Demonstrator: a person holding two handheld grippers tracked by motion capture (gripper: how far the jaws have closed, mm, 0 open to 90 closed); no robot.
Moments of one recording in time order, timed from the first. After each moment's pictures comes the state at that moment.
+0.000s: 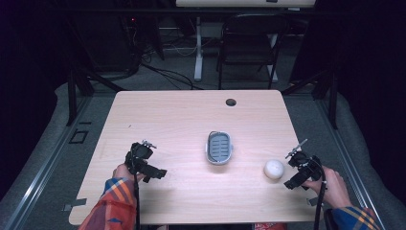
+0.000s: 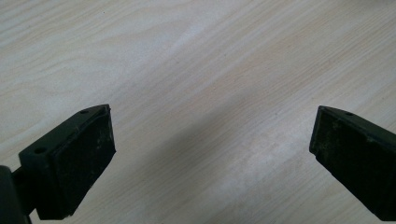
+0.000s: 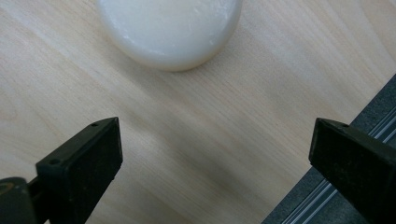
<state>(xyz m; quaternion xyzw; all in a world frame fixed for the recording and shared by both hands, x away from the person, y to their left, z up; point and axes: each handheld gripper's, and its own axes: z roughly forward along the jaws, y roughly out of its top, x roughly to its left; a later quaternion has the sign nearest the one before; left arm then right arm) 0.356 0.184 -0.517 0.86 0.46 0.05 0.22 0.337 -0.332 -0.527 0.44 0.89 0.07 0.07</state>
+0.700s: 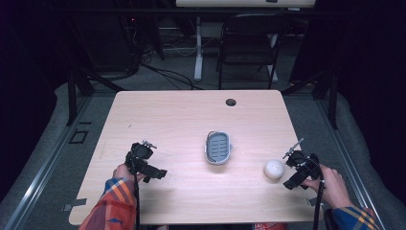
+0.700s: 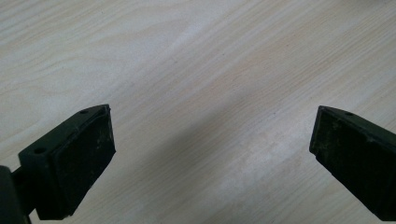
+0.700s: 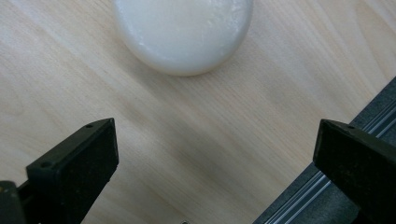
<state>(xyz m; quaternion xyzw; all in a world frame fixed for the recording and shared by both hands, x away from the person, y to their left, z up) 0.355 0.183 -0.517 0.86 0.46 0.05 0.22 0.339 -0.324 -0.518 0.41 0.91 0.04 0.08</state>
